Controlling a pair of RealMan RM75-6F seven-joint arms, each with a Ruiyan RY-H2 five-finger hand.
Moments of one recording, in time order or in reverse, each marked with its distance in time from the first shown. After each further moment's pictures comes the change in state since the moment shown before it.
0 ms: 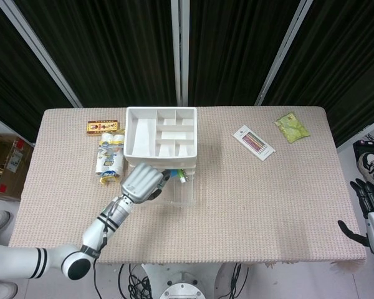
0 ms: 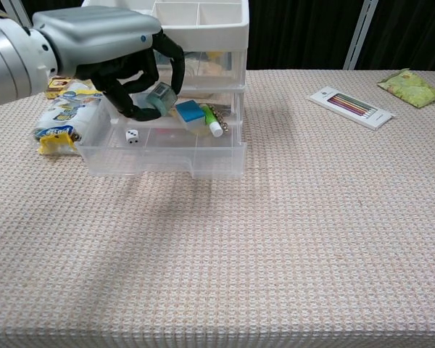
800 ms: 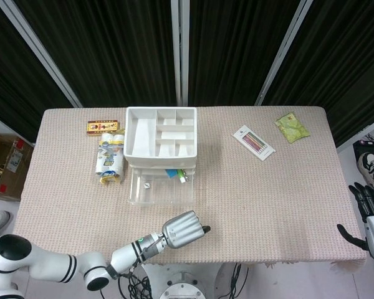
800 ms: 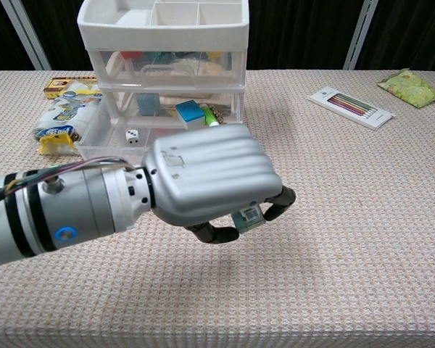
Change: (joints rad) left arm -0.044 -0.277 0.108 0.189 0.370 -0.176 0.161; right arm -0.015 -0.004 -0.016 0.002 -0.008 0.009 -0.004
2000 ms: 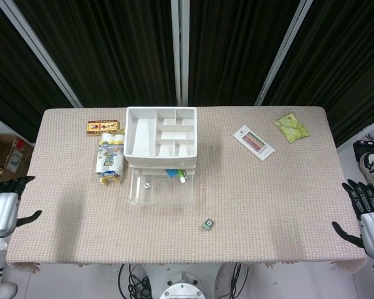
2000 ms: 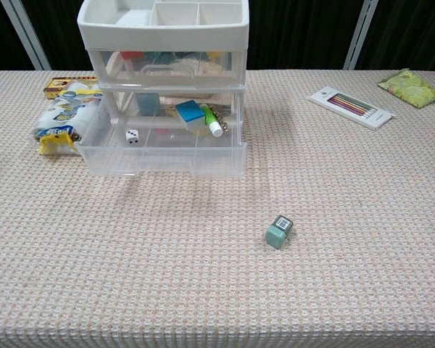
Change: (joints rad) left arm 0.707 0.599 0.060 -0.032 -0.180 0.623 -0.648; right arm 0.022 -0.008 0.003 0.001 -0.035 0.000 -0.007
